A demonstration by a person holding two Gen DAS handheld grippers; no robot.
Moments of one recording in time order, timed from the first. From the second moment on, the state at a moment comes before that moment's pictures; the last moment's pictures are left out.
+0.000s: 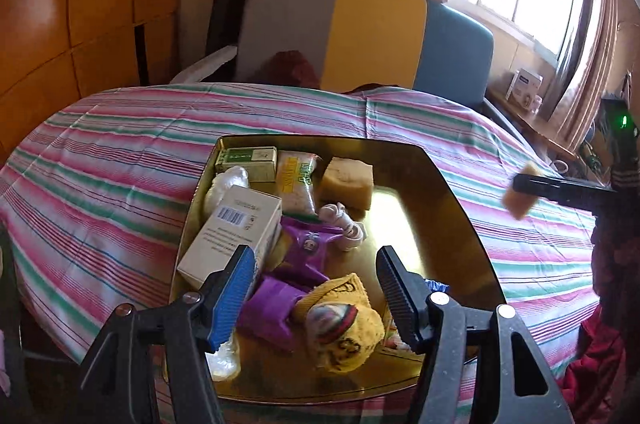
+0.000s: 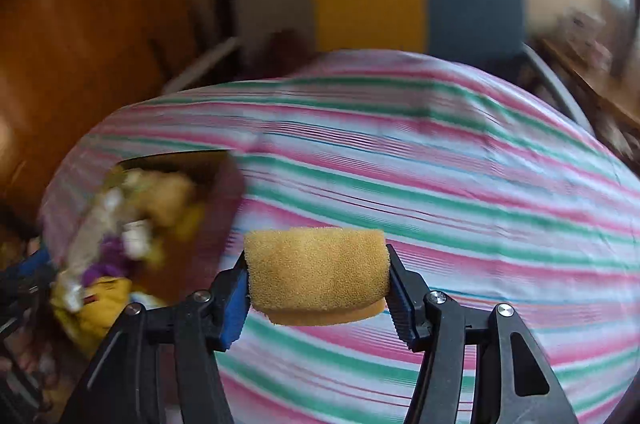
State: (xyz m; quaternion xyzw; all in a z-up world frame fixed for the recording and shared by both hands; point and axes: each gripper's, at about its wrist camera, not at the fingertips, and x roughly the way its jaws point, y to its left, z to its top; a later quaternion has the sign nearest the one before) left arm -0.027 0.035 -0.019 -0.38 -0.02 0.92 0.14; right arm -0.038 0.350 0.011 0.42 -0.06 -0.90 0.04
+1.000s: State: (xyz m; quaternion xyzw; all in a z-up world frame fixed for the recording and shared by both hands) left arm -0.023 0.005 -0.015 -0.34 0.00 0.94 0.05; right arm -0.080 0.199 -0.027 0.45 -0.02 -0.89 0.11
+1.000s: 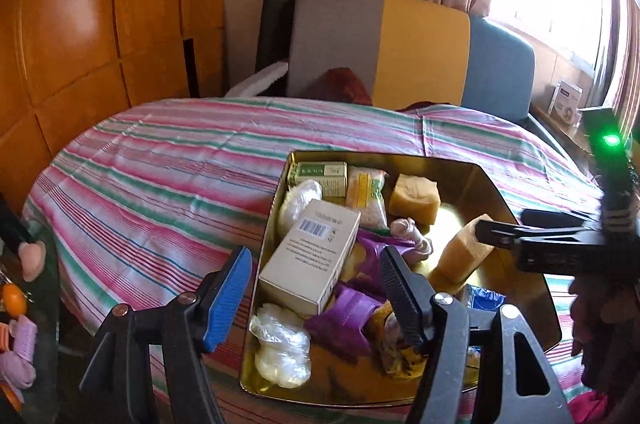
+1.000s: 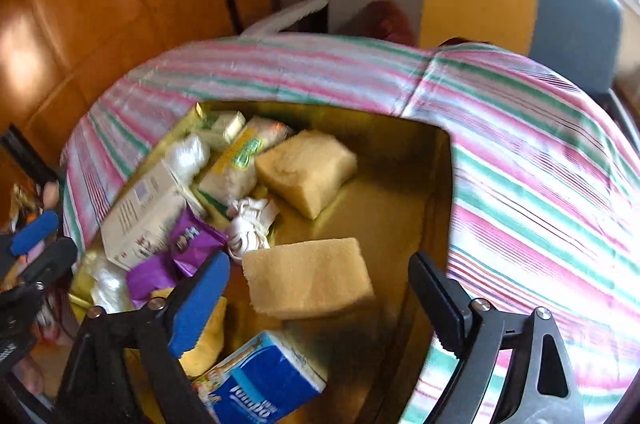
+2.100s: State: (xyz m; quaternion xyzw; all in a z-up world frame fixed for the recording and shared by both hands) left arm 0.021 0.016 0.000 -0.31 0.04 0.95 -0.01; right arm 0.026 0.172 -0.008 0.34 -0.01 -0.94 -0.03
